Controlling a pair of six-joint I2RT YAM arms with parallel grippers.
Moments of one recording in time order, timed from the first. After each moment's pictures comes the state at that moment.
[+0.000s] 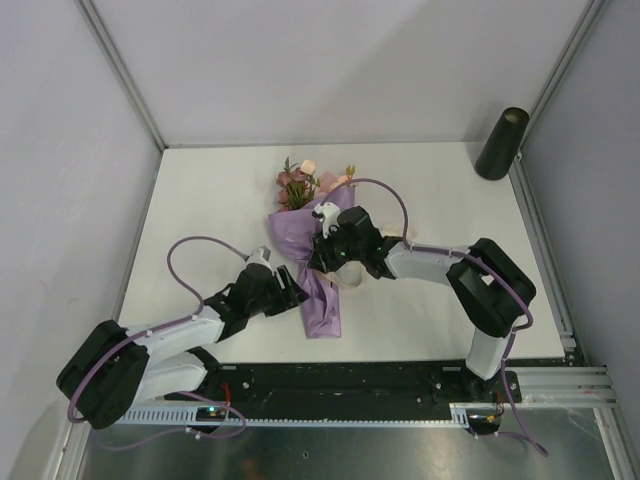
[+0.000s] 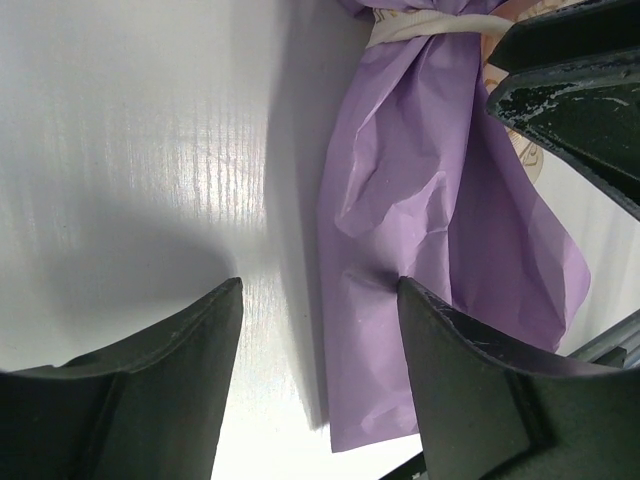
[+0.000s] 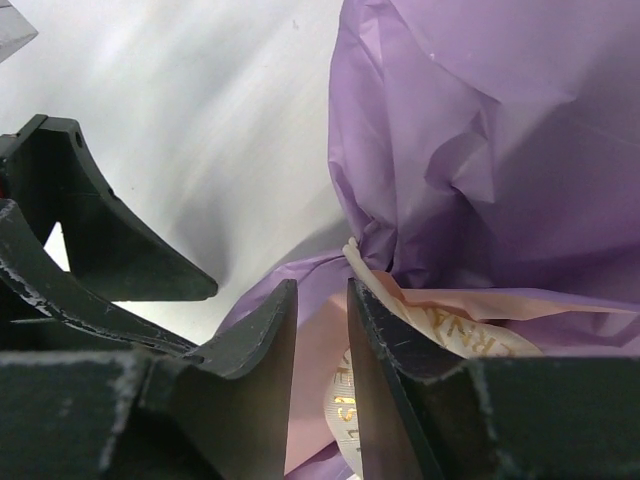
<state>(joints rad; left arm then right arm) -0.66 1.11 0.31 0.09 -0.01 -0.93 0.78 1.79 1.04 0.18 -0.33 0.25</state>
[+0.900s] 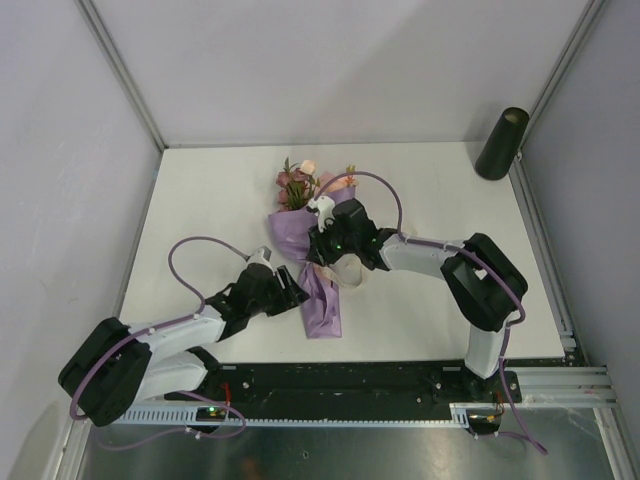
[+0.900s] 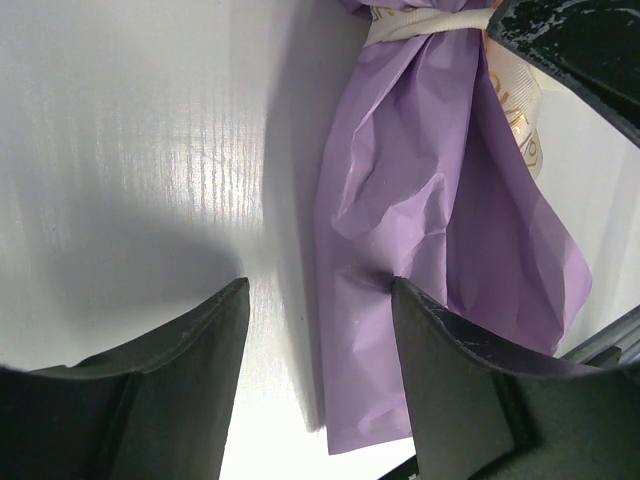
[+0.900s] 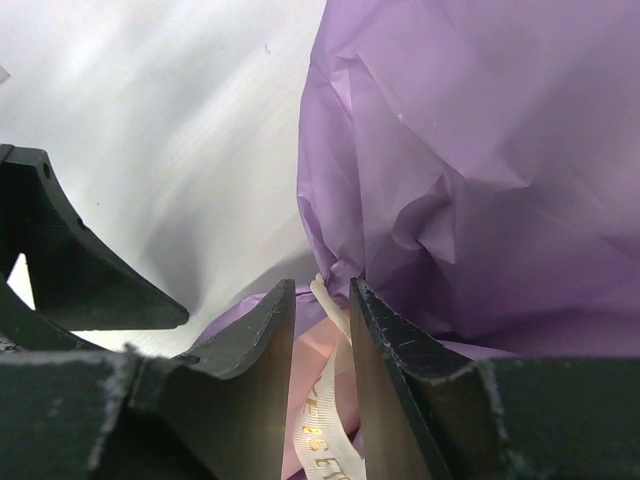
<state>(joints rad) -0.66 1.13 0.31 0.11 0.00 -0.94 0.77 1.85 1.14 0.12 -0.31 0.16</state>
